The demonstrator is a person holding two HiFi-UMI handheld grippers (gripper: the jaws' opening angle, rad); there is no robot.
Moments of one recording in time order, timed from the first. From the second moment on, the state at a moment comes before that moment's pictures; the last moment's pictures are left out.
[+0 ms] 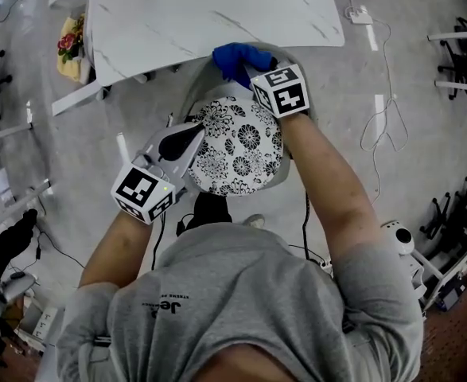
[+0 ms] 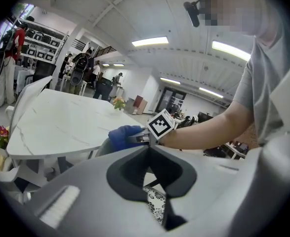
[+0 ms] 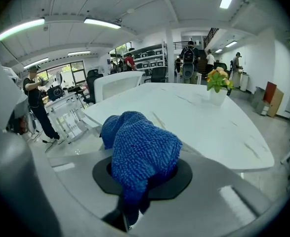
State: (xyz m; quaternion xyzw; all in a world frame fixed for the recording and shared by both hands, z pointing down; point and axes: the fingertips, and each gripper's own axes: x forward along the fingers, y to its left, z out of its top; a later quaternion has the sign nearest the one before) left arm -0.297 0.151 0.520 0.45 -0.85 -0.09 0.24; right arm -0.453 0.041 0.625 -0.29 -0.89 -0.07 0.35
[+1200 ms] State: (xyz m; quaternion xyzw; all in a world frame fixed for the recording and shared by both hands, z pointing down) left arm -0.298 0.151 0.517 0.47 -0.84 -0.11 0.24; right arm -0.386 0.040 0.601 -0.46 -0.82 -0.11 0.32
